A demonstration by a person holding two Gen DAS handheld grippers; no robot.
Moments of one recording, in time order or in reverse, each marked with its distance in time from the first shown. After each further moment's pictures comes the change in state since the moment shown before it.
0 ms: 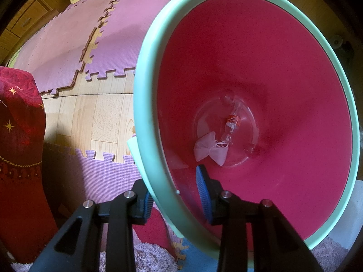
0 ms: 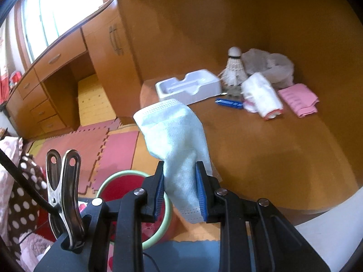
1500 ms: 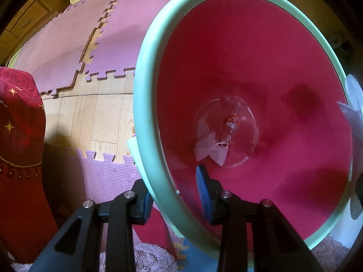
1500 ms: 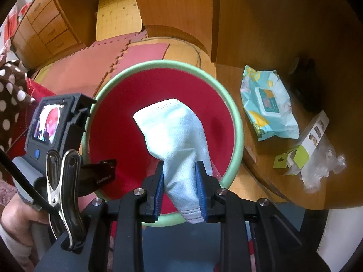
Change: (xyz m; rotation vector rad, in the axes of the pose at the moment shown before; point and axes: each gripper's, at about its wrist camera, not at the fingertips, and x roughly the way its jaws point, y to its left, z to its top) left arm -0.002 0.001 0.001 0.005 0.001 -0.005; right arm 0.164 0.096 -0.133 -0.206 0.427 0.085
